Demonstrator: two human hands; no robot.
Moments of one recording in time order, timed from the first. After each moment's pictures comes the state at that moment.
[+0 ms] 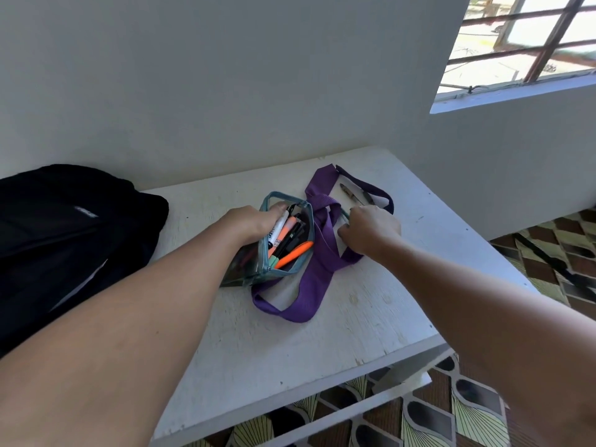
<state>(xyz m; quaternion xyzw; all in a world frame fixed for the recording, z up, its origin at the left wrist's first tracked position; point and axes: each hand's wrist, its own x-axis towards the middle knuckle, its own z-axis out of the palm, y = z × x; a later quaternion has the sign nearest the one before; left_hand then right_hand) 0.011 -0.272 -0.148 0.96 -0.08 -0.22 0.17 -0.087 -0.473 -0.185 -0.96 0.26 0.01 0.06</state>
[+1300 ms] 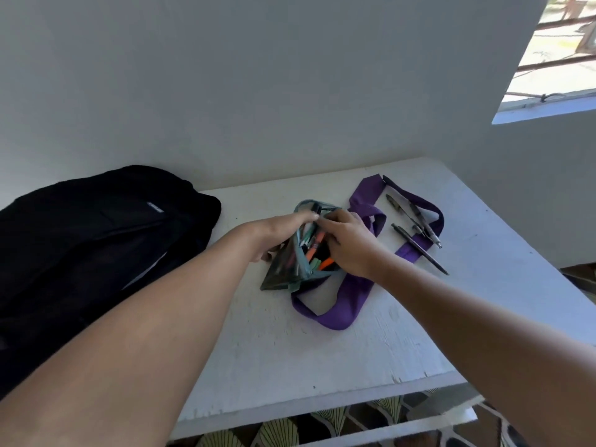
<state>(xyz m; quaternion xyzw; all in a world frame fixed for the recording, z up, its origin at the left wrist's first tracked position) 0.011 -0.235 -0.141 0.87 -0.05 -0.38 0.32 -0.059 -0.403 -0.197 -0.97 -0.04 -0.07 0.24</state>
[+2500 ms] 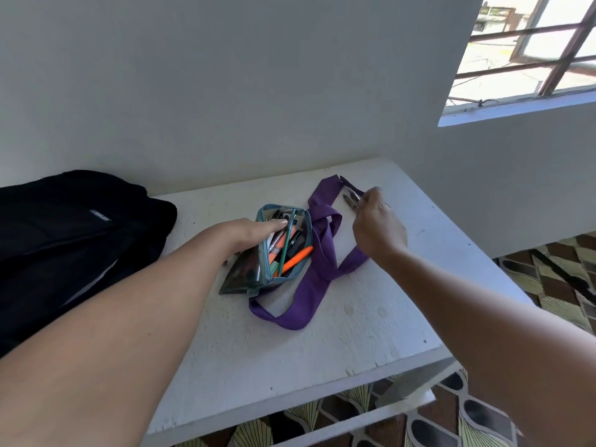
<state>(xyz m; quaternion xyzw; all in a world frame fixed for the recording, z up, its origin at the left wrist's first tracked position) 0.005 -0.264 -0.137 0.91 -0.02 -0.33 0.23 -0.090 -0.487 -0.182 -0.91 0.27 -0.18 0.26</state>
